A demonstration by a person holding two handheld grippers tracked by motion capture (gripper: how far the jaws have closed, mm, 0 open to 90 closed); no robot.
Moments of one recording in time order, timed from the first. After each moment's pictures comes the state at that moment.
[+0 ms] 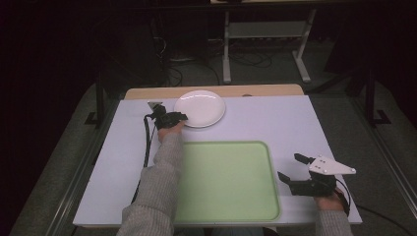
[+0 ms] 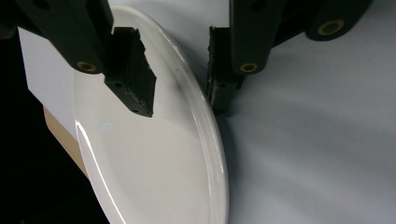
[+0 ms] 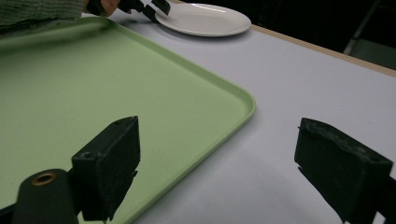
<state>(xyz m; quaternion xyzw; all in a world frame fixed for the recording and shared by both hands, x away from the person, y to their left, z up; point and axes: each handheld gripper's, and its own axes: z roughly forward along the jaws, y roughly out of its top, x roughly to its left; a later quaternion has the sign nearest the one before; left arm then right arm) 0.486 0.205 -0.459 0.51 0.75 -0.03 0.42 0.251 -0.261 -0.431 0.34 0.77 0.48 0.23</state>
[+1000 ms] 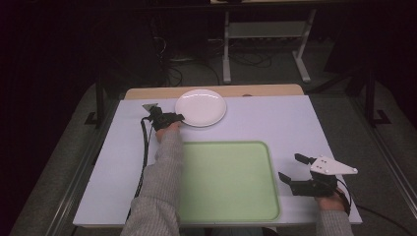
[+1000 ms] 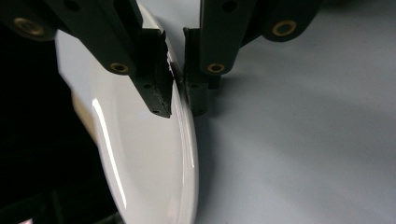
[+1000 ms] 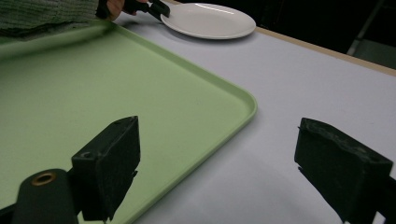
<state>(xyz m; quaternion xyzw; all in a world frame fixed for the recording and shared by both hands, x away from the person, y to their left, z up) 0.487 0.217 -0.467 0.45 0.76 -0.06 0.47 0.250 -0.263 -0.430 0.34 0.77 0.49 0.22</state>
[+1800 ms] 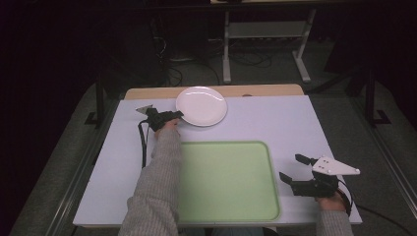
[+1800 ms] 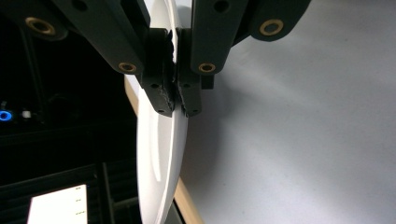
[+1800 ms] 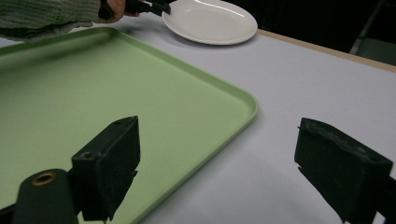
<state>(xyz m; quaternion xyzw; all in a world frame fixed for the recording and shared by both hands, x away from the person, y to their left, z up) 0.486 0.228 -0.471 0.38 0.75 -0.12 0.53 0.249 -0.266 -0.431 0.34 0.76 0.50 0.22</state>
